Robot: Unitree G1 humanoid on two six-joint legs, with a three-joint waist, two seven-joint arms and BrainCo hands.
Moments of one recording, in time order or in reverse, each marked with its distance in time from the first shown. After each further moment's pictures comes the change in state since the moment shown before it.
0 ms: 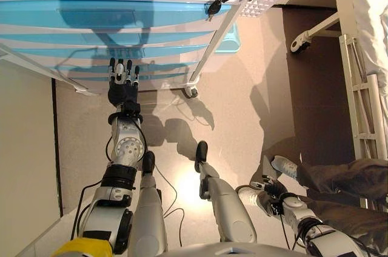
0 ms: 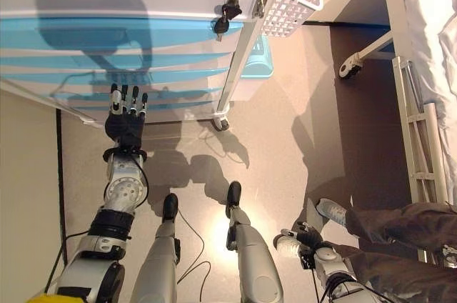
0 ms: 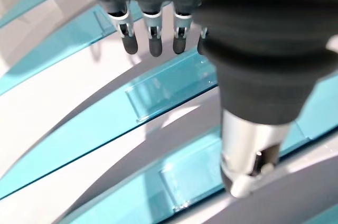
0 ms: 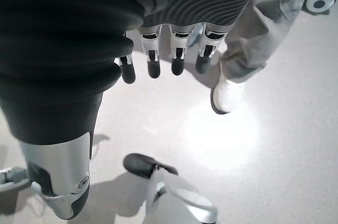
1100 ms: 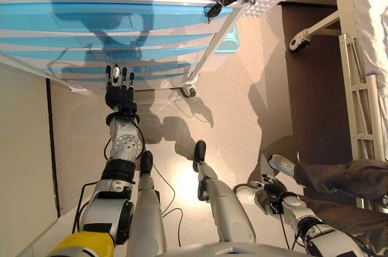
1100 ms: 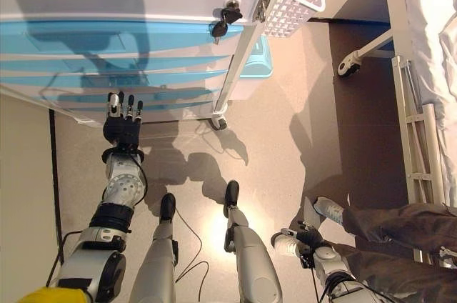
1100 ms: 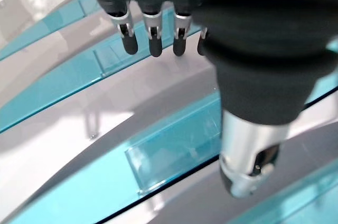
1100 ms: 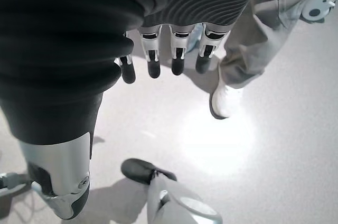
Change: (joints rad) left arm -0.065 0.004 0.049 0.167 -0.001 -0.008 0.008; right arm -0.013 0.002 0.008 -0.003 0.000 0.001 -0.012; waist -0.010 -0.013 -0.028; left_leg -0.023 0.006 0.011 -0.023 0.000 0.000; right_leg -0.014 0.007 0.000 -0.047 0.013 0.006
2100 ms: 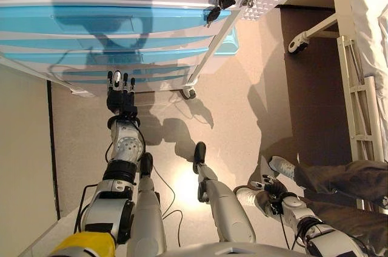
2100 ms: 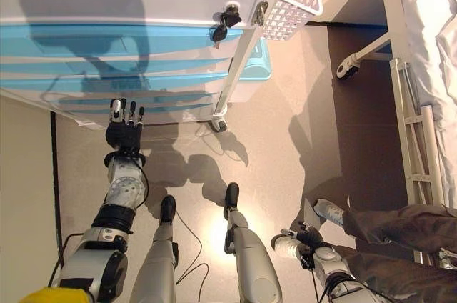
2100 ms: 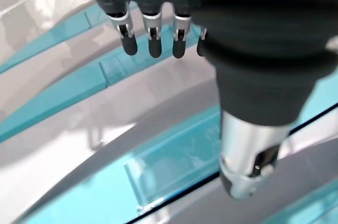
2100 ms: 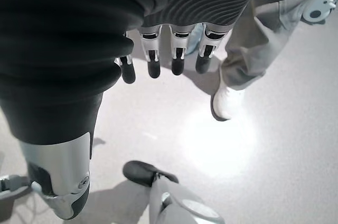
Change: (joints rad) left arm -0.001 -0.017 0.020 0.042 0.000 0.000 -0.015; right arm 0.000 0.001 0.001 0.001 0.000 0.004 -0.012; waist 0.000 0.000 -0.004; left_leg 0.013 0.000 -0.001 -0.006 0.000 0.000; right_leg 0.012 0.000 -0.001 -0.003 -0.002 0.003
